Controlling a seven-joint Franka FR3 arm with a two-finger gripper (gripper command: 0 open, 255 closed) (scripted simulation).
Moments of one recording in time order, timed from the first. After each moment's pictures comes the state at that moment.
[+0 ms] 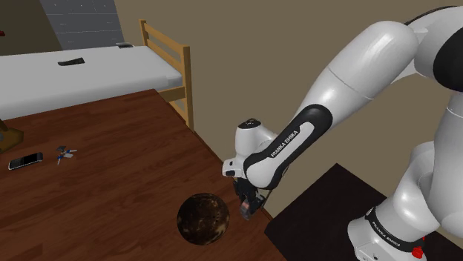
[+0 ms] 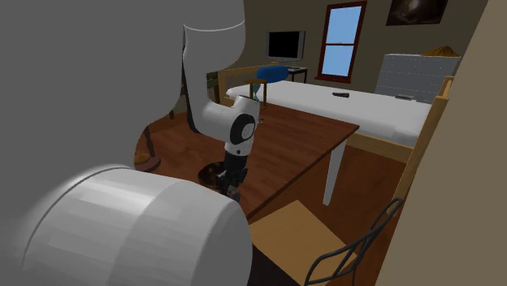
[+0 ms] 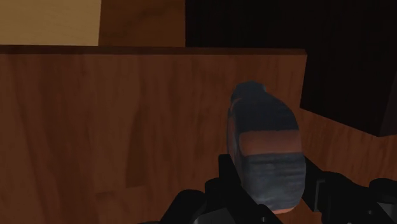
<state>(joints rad) 0.48 0.35 0.12 -2.44 0.30 2.58 -1.29</state>
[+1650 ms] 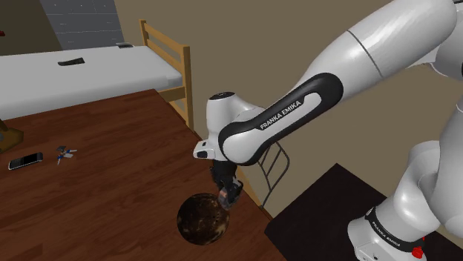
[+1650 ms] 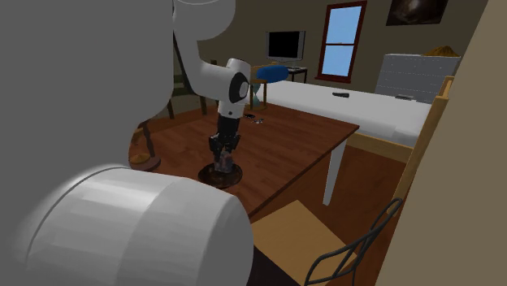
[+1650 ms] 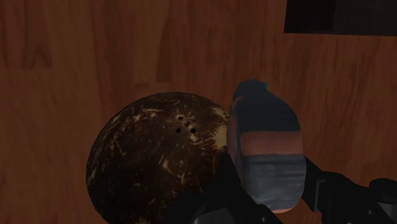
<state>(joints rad) 0.53 0.29 0.13 -2.18 0.23 2.27 -1.12</state>
